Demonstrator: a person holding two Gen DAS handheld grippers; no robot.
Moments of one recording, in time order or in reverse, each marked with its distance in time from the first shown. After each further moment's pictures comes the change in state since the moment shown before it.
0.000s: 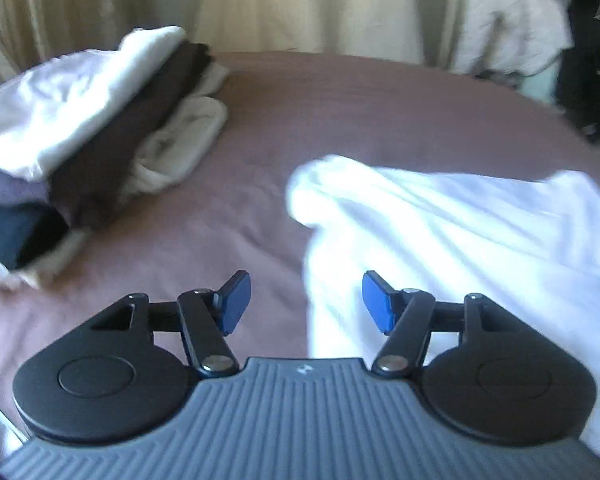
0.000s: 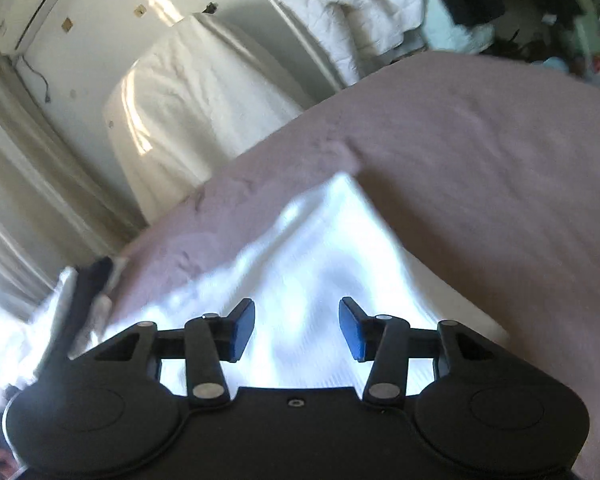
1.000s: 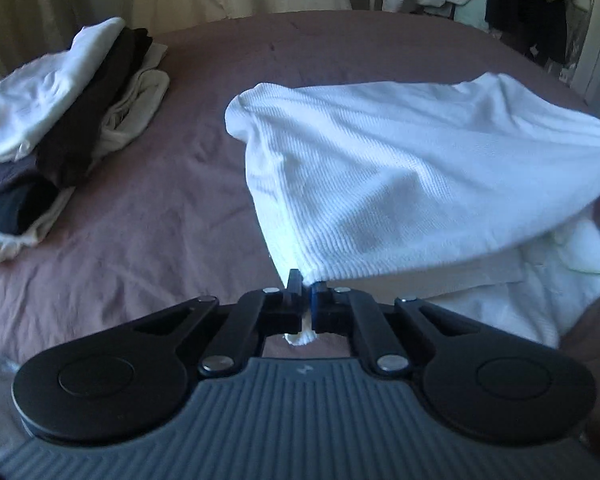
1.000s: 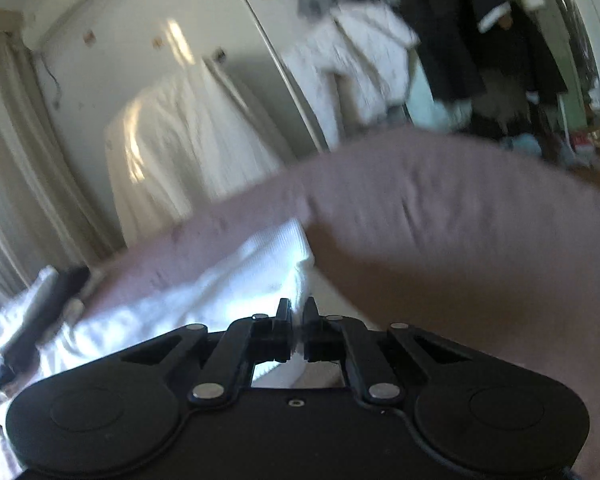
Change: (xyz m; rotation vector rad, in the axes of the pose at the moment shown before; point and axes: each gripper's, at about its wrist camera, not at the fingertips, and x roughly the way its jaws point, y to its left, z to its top) left arm -0.057 -0.021 -0.053 0.151 0.135 -0.041; right arm -0.068 -0.020 -0.012 -0.137 -0.203 -0.039
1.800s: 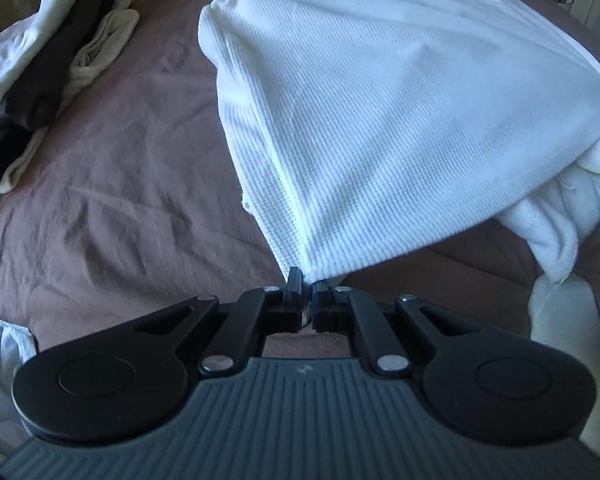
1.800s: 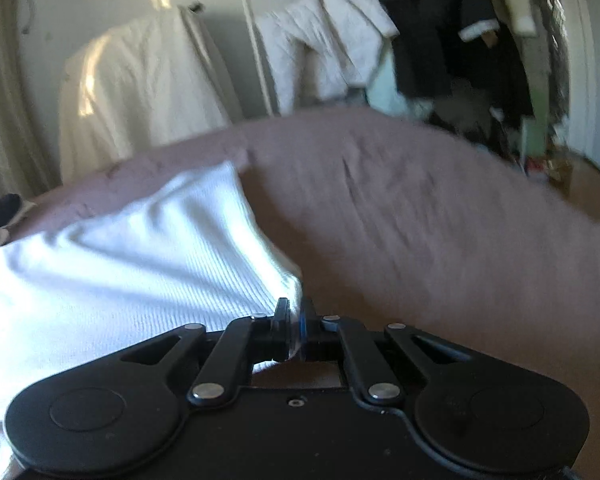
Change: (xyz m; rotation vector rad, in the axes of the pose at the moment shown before) left arm 0.026 -0.016 -0.034 0.089 0.178 0.008; right arm 0.022 -0.014 -0.039 -0.132 0.126 -0.234
